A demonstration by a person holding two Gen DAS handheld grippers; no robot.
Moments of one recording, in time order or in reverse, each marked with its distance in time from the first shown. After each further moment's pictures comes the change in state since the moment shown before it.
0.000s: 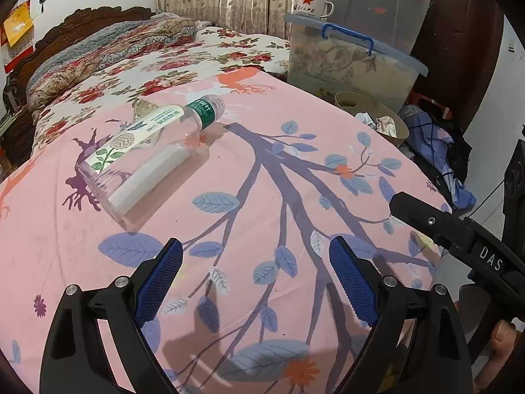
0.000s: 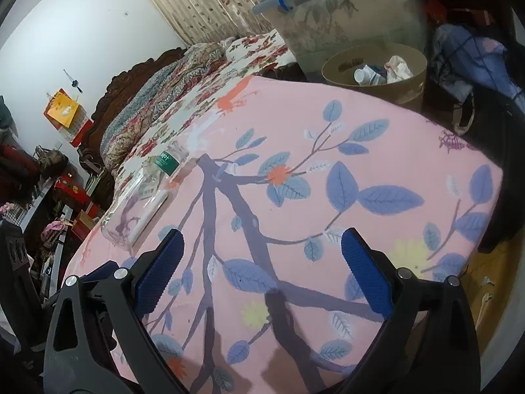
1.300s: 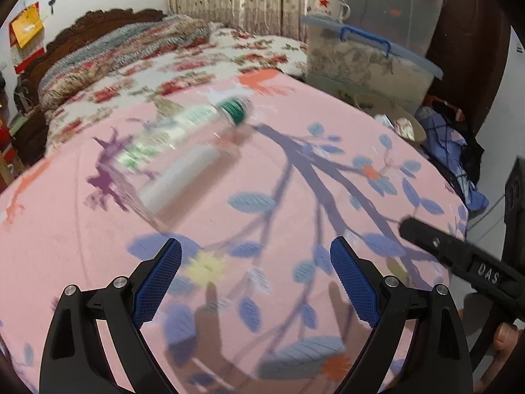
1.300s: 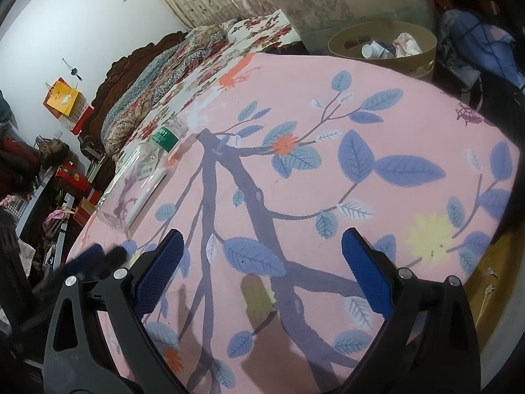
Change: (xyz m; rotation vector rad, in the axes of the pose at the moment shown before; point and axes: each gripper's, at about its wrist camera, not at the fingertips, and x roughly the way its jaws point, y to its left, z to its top) left arm -0.005 0.029 0.001 -0.004 -0.024 0.073; right arm 0.022 0.002 -0.012 -0.004 0.076 0.011
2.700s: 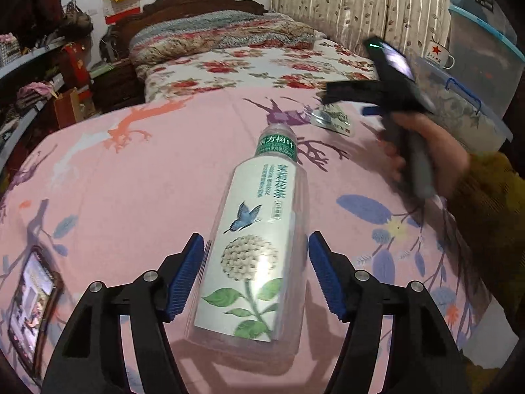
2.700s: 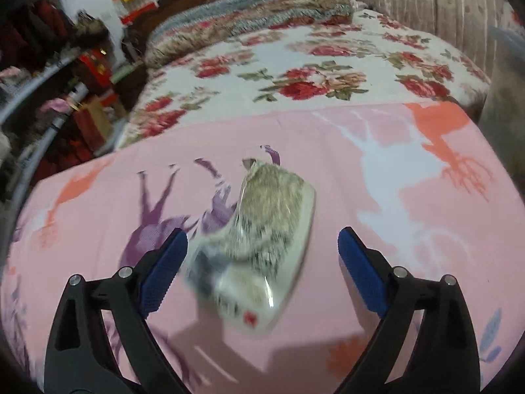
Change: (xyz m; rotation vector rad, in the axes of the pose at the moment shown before) left arm -0.062 0.151 -0.068 -0.285 -0.003 0.225; right arm 0.259 0.265 0.115 -0.541 0.174 -0.005
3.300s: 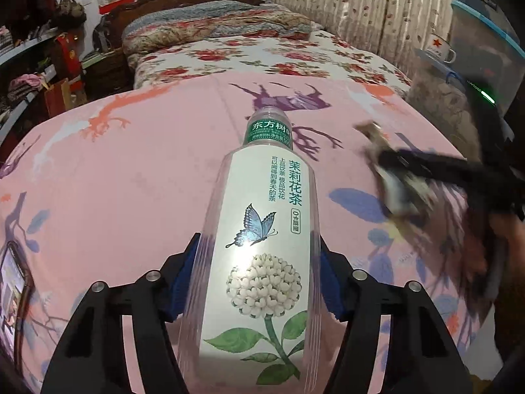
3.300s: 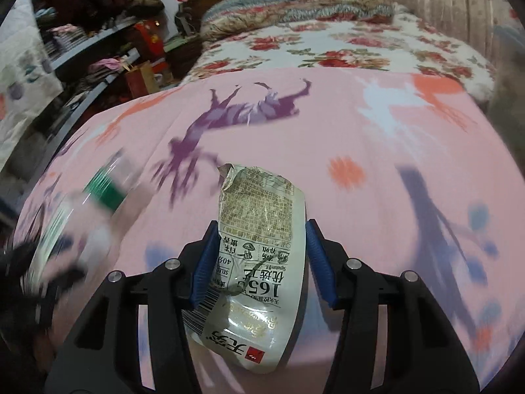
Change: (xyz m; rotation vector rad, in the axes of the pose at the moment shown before) left arm 0.026 -0.016 -0.003 -0.009 0.035 -0.038; right arm -0.115 -0.027 -0.144 -0.163 0.010 0.176
